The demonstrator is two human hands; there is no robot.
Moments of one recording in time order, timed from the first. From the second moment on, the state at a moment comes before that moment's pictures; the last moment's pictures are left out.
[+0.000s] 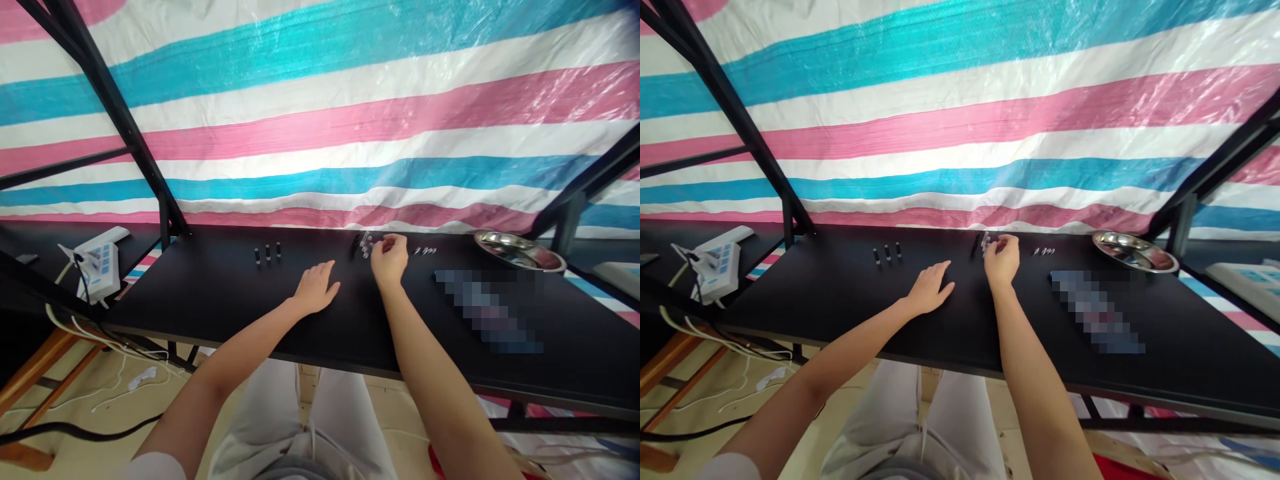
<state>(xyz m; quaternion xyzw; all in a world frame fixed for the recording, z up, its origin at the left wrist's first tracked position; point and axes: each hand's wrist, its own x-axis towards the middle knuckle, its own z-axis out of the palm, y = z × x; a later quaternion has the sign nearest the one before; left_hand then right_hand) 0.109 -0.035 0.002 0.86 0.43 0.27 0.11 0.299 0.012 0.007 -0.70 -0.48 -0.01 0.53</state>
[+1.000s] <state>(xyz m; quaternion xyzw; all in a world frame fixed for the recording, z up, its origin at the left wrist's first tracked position) 0.174 0.035 -0.003 0.86 0.45 0.23 -0.04 0.312 0.023 -0.018 -0.81 -0.50 0.05 0.29</state>
